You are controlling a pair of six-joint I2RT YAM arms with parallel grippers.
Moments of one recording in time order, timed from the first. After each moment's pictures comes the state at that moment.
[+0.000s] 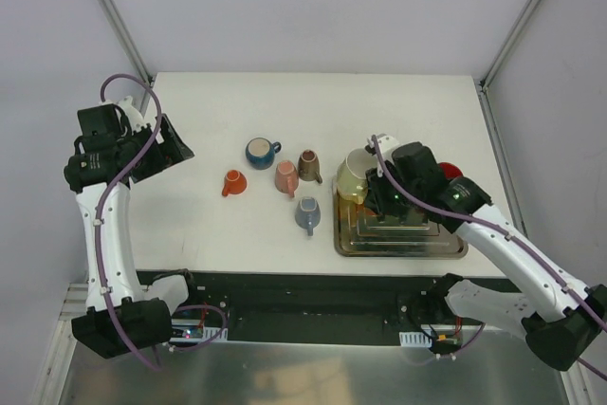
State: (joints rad) left arm 0.29 1.05 1.29 -1.05 0.39 -0.26; right arm 0.69 1.02 1.04 -0.78 -0.07 0.14
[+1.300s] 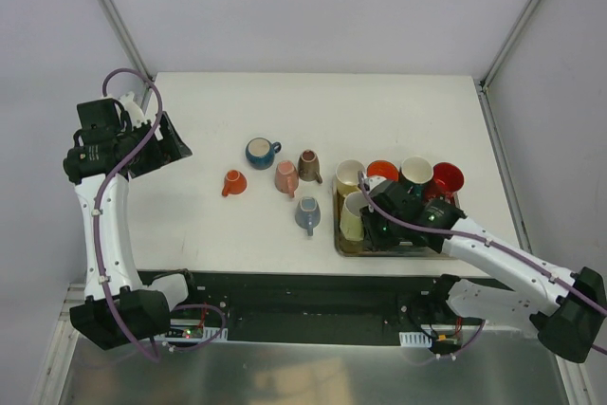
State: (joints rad) left arm 0.30 1.11 1.33 -1.05 0.39 -0.21; right arm 0.86 1.00 0.80 -0.85 0.00 0.43
